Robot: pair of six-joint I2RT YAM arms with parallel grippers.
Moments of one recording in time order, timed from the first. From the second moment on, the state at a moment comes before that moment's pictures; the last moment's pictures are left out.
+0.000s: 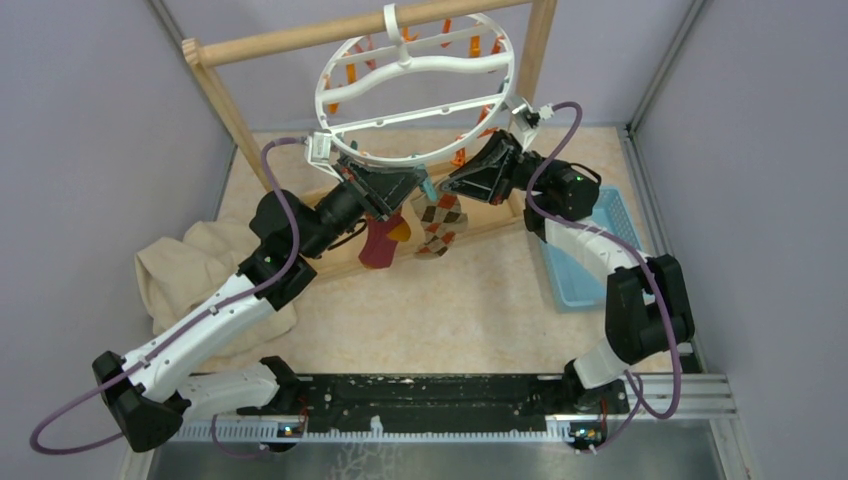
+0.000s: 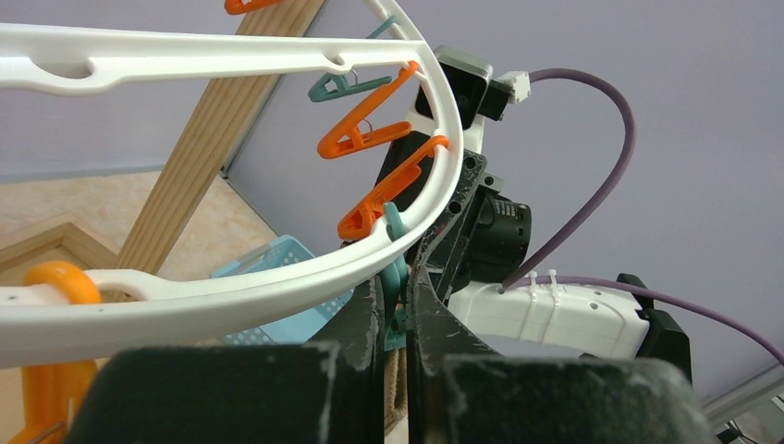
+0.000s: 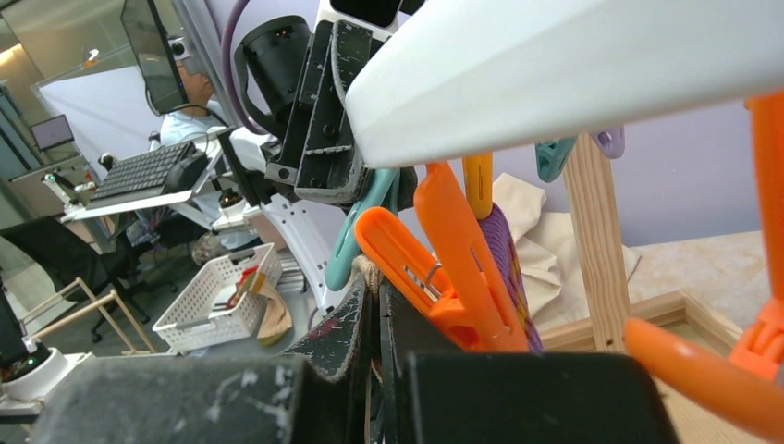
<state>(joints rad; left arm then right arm) -0.80 1.06 1.04 0.35 0.09 -0.71 0.35 1.54 1.07 1.56 -1.14 1.34</state>
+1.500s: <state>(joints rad) -0.81 1.05 1.03 0.29 0.05 -0.69 0.35 1.58 1.13 1.56 -1.12 1.37</state>
